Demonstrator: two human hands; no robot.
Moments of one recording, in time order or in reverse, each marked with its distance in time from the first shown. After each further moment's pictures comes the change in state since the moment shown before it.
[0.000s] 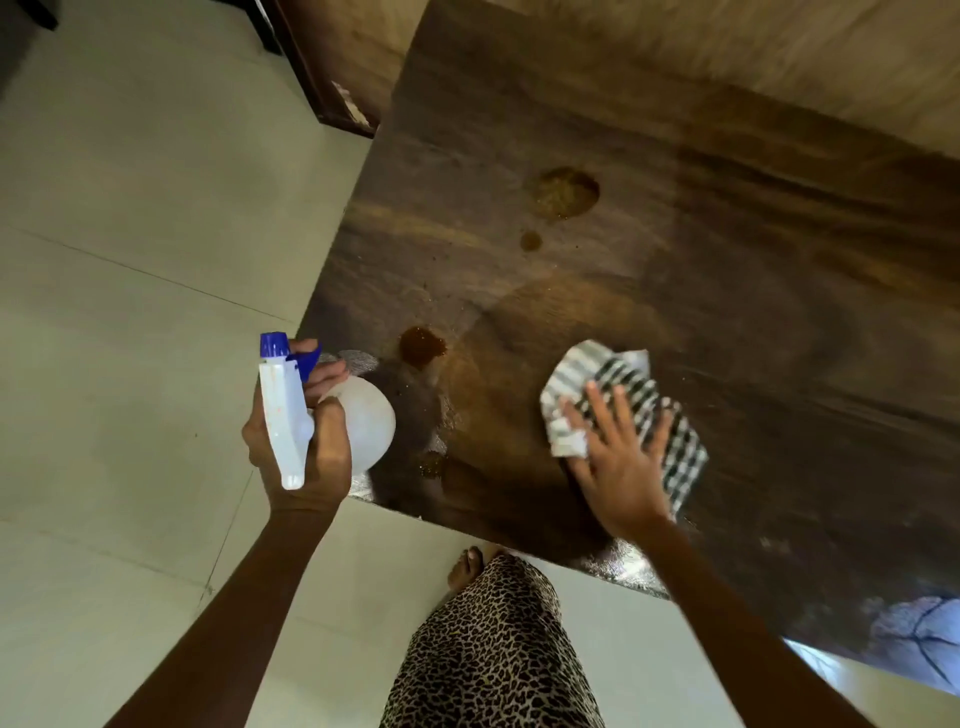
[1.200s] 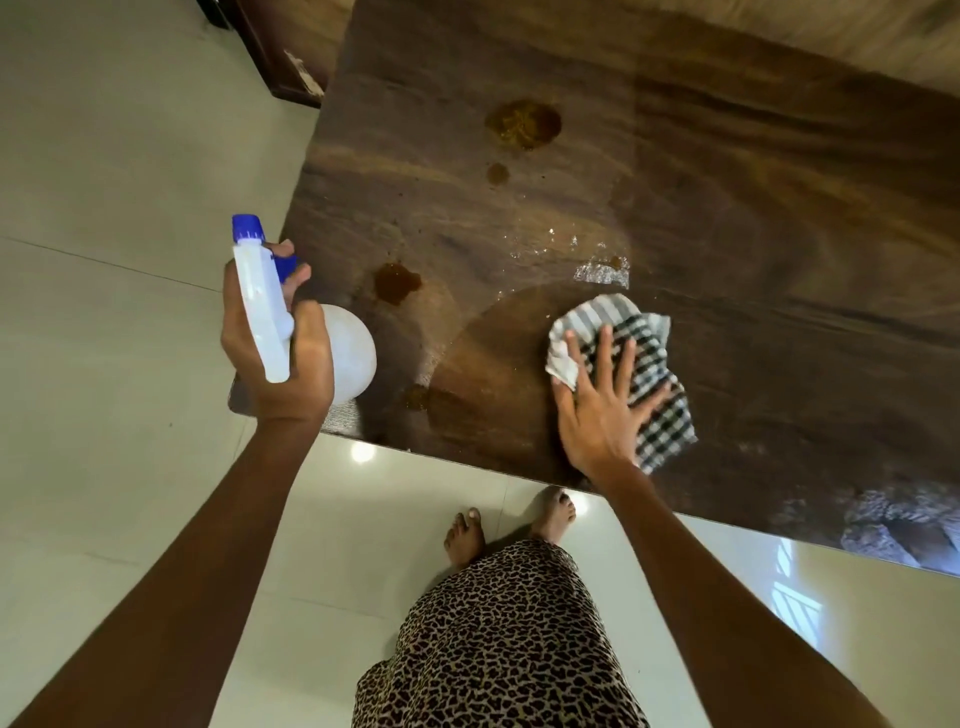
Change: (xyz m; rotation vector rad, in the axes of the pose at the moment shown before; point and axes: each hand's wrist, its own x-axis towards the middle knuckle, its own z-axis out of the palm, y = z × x) left_hand -0.028 0.050 0.008 0.085 0.070 0.447; right_hand -0.024 -0.024 0.008 0.140 -0.034 0.405
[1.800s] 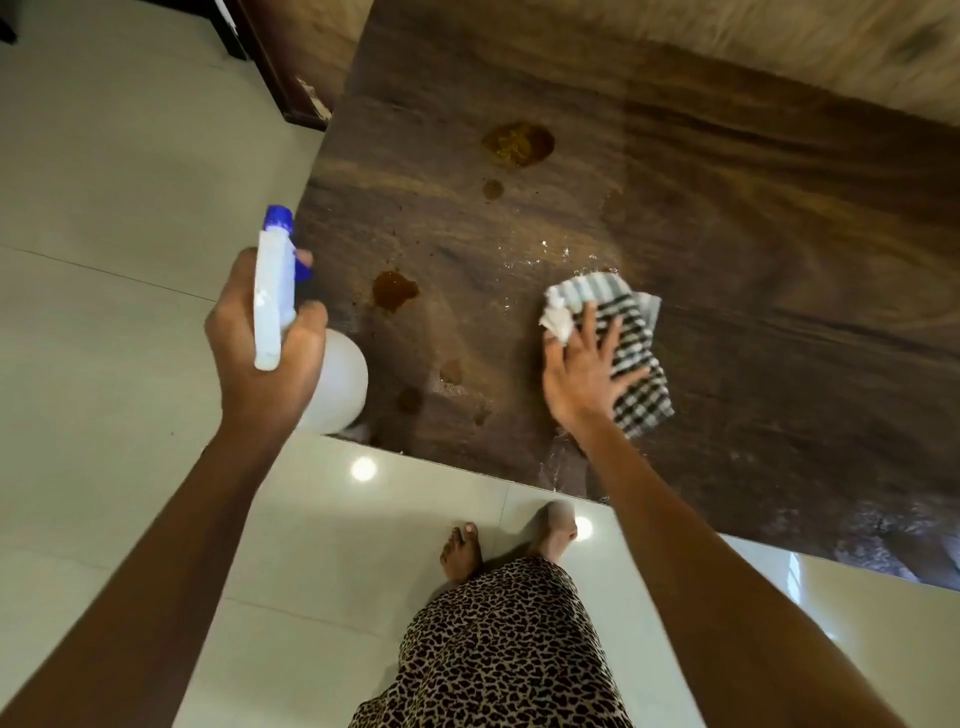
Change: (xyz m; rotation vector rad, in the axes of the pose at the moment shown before) left_hand -0.008 0.045 -0.021 0.257 -0.126 -0.084; right_hand 0.034 -0.029 -0.033 0.265 -0.046 0.086
